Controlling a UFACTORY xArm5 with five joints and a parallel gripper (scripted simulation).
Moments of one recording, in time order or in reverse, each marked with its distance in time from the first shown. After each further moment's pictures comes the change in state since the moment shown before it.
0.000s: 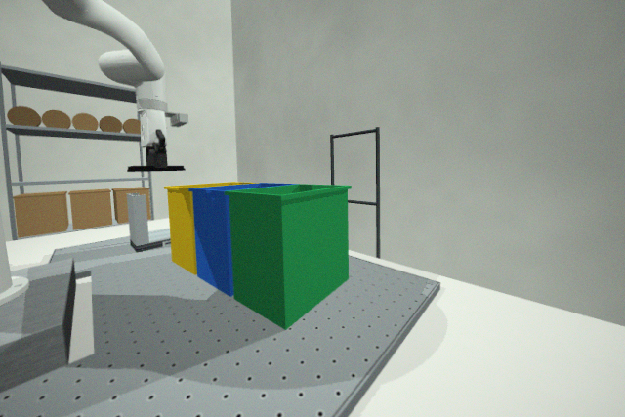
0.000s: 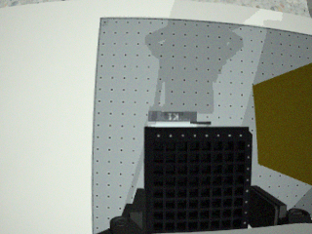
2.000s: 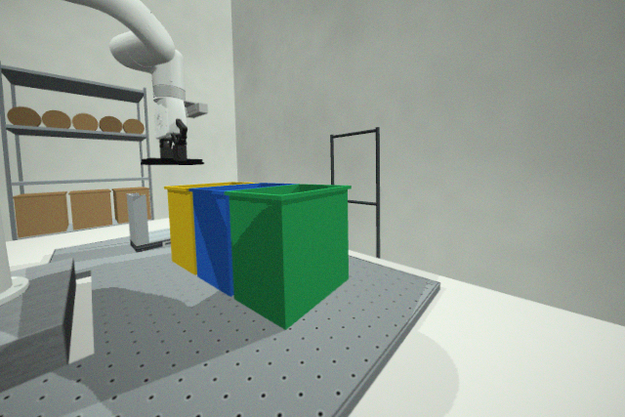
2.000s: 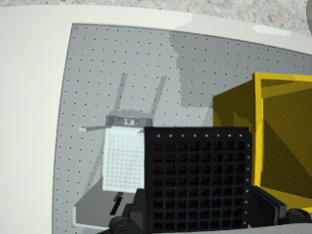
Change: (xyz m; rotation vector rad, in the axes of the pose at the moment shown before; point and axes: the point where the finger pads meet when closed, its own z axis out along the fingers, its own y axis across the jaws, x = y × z) arm 0.019 0.095 -0.015 0.004 -0.005 -0.073
